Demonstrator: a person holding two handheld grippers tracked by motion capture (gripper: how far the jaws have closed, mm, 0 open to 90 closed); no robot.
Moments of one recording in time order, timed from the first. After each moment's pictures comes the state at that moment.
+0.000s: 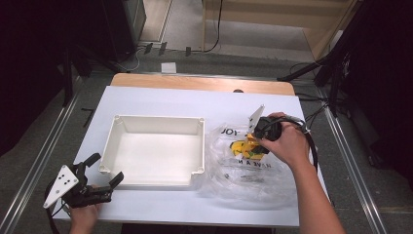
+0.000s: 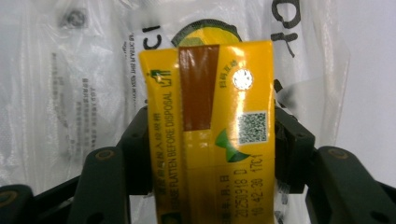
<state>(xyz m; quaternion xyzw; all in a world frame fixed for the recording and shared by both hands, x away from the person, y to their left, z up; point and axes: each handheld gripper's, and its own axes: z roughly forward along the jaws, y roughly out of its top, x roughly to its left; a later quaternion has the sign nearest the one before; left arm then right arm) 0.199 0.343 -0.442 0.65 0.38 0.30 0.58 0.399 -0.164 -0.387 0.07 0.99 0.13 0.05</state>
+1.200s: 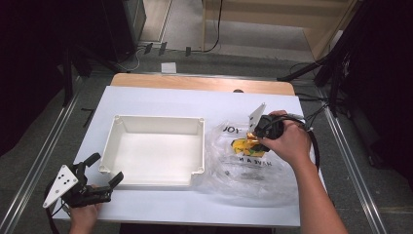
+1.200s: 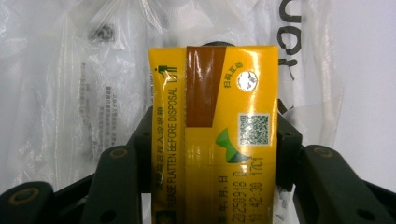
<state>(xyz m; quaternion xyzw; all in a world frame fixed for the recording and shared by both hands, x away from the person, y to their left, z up) 0.199 0.344 -0.442 0.65 0.38 0.30 0.59 0.392 -0.161 -0.368 0.05 0.99 0.14 0.06</state>
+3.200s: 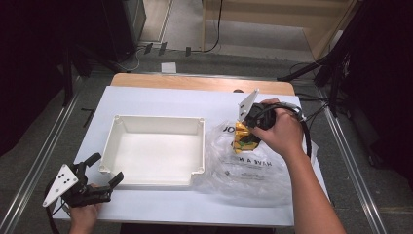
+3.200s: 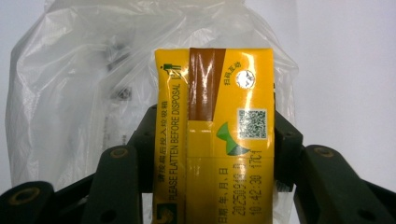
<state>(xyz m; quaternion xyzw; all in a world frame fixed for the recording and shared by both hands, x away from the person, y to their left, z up) 0.200 0.344 -0.441 0.65 0.38 0.29 0.59 0.393 -0.130 -0.326 0.03 0.98 0.18 0.06</state>
